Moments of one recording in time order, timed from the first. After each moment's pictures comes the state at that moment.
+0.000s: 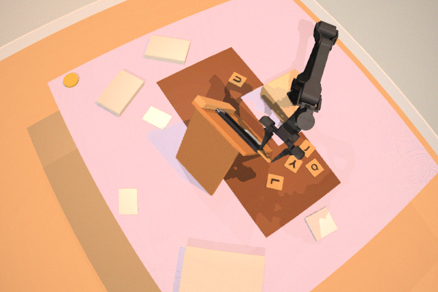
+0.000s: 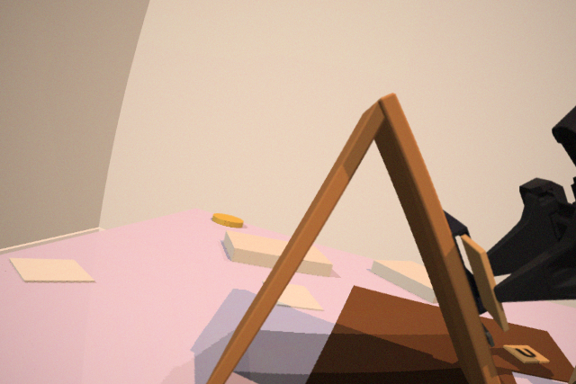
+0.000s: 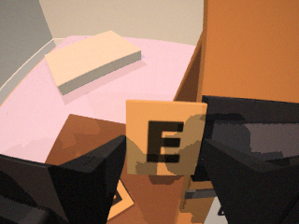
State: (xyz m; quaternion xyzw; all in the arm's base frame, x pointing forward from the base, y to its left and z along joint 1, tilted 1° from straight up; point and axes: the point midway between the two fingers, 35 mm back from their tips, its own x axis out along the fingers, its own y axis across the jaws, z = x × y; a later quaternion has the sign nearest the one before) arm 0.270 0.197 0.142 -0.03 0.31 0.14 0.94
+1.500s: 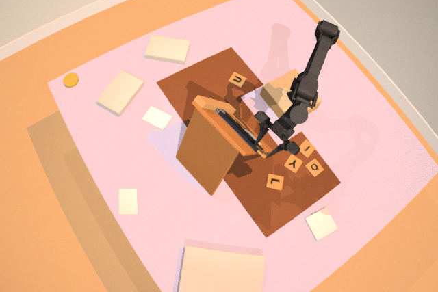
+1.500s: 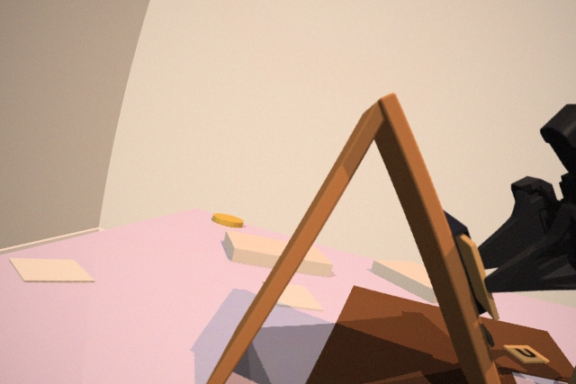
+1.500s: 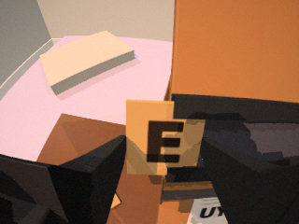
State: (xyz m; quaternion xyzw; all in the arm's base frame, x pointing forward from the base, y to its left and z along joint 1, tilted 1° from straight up) arm 0.277 0.175 0.141 -0.03 0.31 0.14 0.94
